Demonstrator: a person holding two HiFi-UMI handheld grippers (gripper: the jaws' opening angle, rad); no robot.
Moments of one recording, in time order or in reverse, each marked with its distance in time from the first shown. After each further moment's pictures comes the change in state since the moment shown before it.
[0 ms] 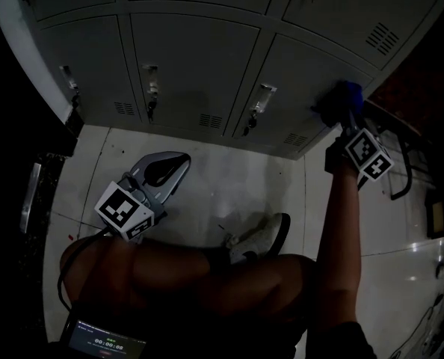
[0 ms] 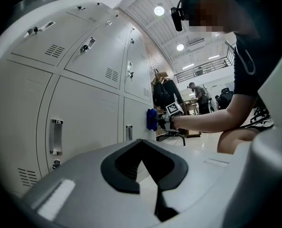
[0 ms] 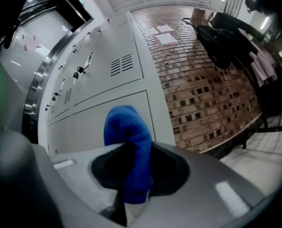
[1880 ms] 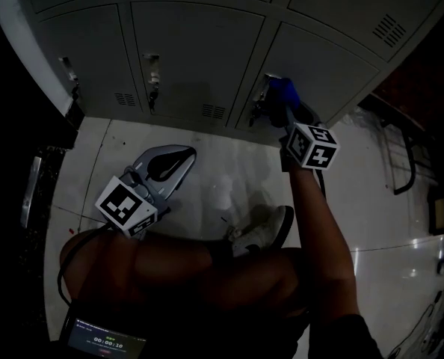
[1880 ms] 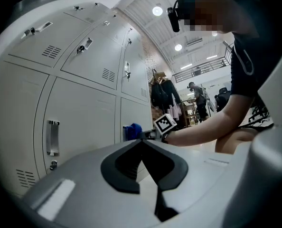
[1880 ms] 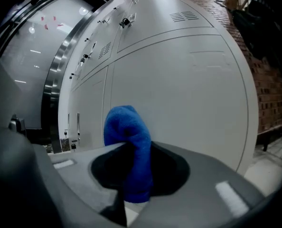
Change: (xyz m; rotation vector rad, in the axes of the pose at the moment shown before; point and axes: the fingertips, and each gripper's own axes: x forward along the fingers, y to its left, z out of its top) left arm 0.001 -0.010 0.002 0.013 -0.004 -0.019; right arm 0.035 0.124 -0.127 -0.183 0.202 0.195
